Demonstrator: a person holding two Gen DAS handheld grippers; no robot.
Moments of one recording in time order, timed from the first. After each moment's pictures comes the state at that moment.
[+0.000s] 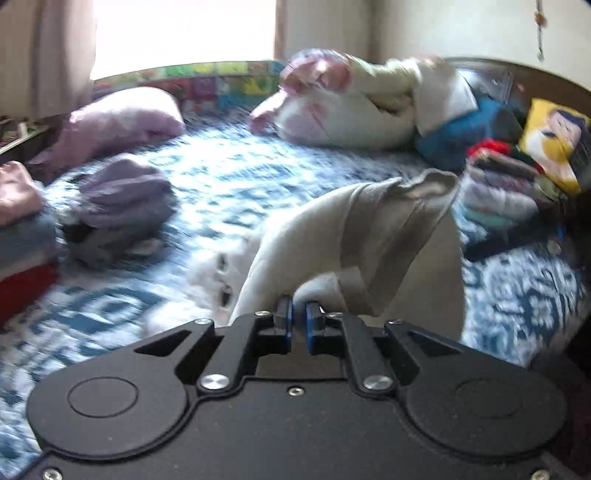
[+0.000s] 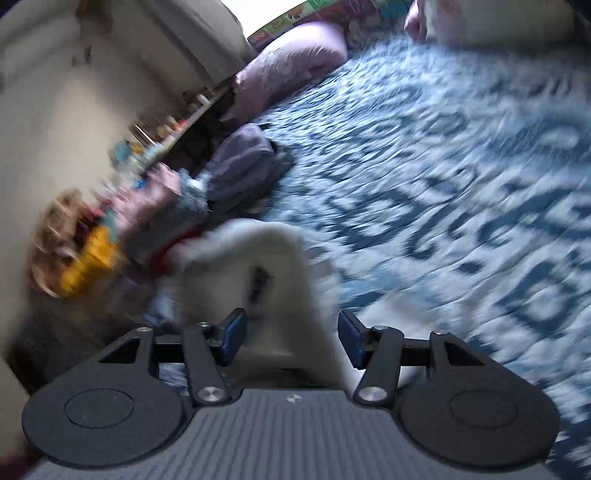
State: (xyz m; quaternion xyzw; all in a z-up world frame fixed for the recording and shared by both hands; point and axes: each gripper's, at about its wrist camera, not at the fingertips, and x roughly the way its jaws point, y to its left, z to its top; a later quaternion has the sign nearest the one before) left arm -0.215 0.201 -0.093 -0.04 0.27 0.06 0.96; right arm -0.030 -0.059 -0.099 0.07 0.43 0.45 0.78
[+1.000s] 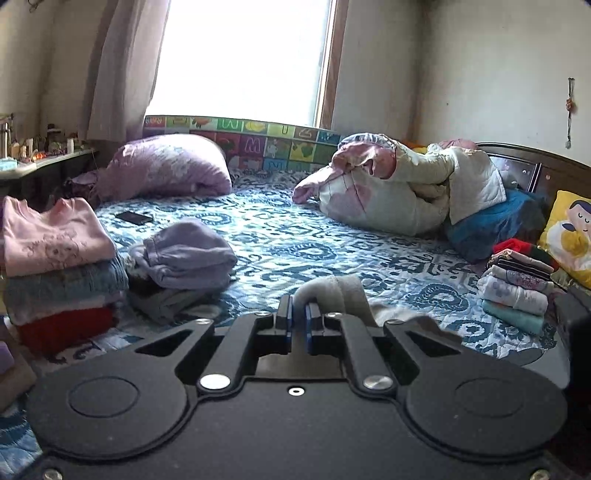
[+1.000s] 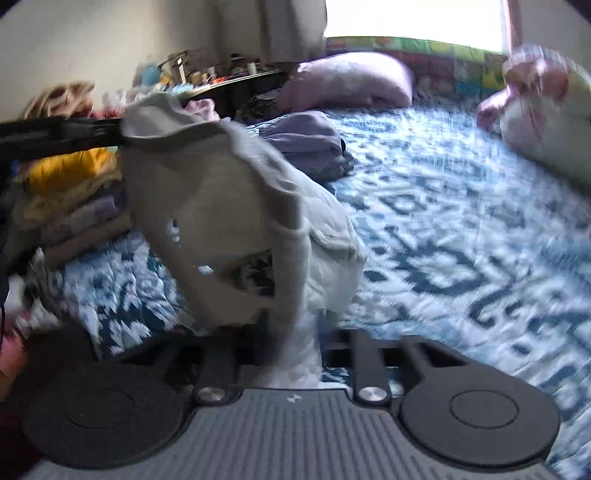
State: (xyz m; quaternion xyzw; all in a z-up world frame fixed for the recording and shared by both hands) left arm -0.256 0.254 -0.022 -0.07 0.17 0.10 0.98; right arm -0.117 0.064 -0.092 -0.07 0.33 0.46 0.82
